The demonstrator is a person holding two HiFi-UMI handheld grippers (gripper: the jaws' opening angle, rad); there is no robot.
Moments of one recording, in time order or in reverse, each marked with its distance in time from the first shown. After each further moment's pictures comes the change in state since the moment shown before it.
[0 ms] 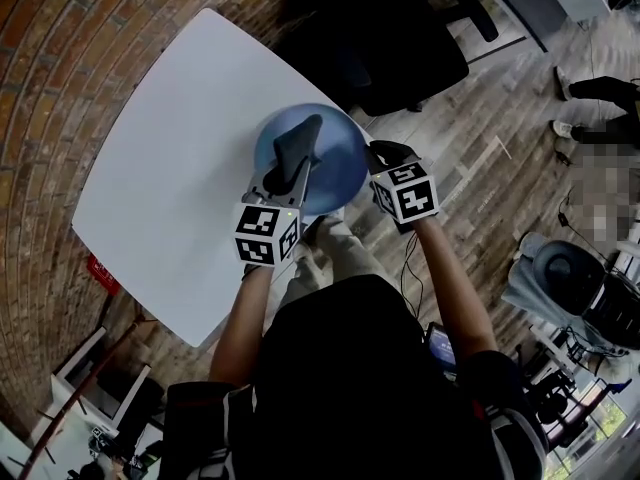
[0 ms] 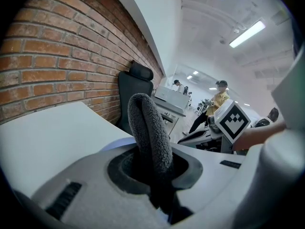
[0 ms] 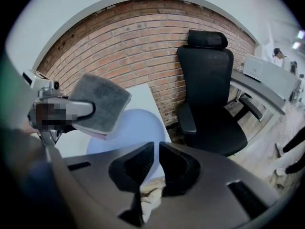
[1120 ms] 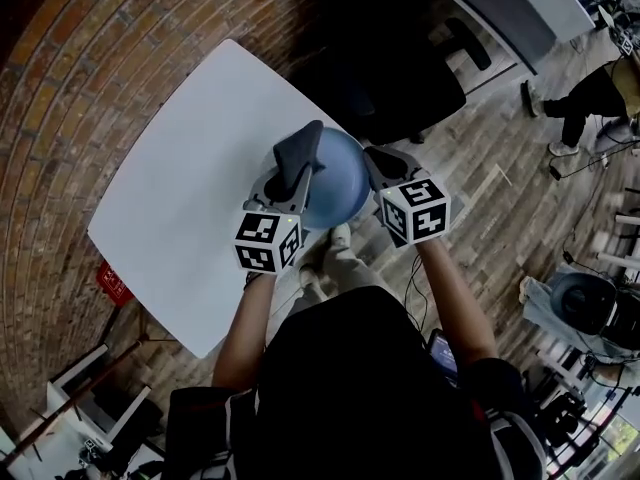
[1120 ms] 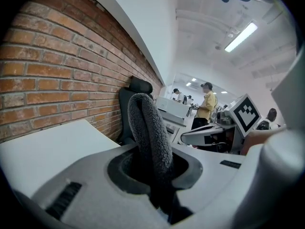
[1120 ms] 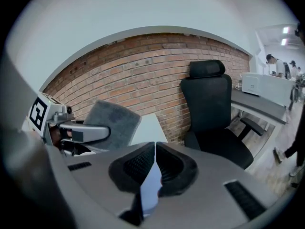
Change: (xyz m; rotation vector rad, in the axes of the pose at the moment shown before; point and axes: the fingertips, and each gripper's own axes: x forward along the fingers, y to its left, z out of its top) left arm -0.039 -0.004 0.059 0.036 -0.114 0.027; right arm -0.068 0.038 0.088 0.024 -0.294 0.041
